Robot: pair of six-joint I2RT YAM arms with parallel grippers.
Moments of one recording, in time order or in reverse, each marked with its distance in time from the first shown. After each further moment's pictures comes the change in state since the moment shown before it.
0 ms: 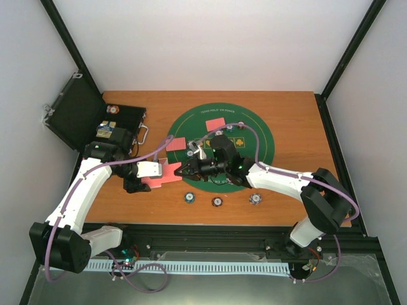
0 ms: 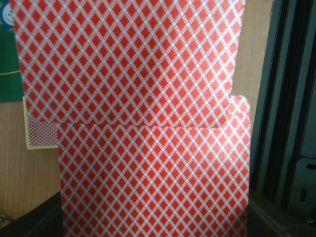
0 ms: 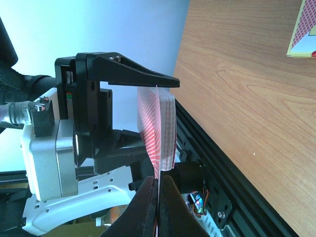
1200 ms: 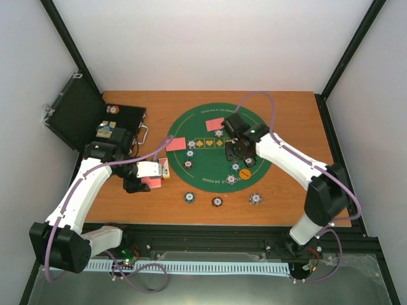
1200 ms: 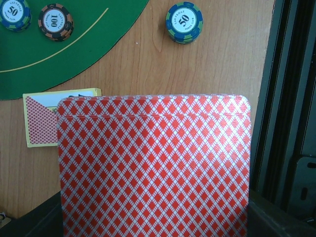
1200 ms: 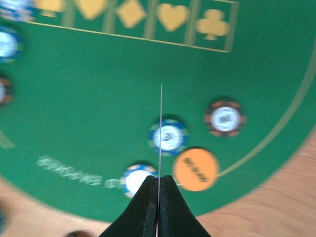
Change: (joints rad) left arm 0.000 0.000 0.000 -0.001 -0.008 -0.002; right arm -0.227 0.024 0.374 -1.109 0.809 -0.682
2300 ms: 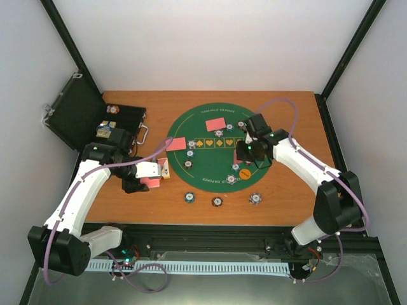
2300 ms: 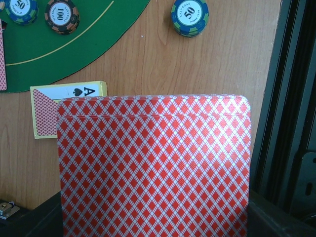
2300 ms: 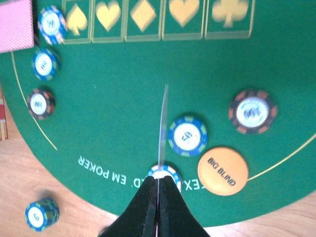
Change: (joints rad) left arm 0.000 -0.018 0.000 0.000 -0.029 -0.005; right arm -0.117 -0.075 -0.096 0.091 -0.136 0.008
